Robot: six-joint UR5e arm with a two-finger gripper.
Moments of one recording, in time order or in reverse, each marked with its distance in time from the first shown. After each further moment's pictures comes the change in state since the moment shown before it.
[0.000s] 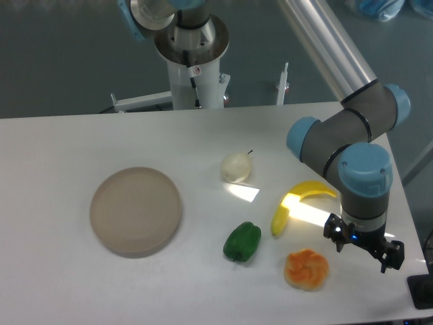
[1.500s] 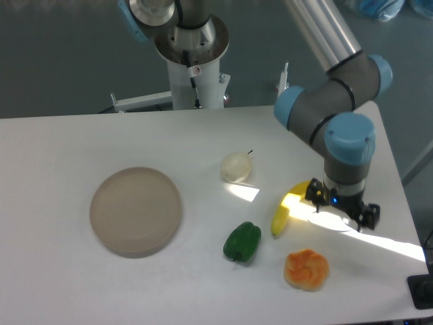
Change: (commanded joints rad) arm 0.077 0.238 -0.423 -0.041 -0.008 0.014
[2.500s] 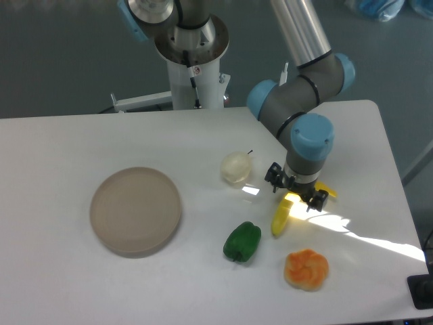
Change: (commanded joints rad) arm -0.074 -0.018 -0.123 0.074 -0.038 0.001
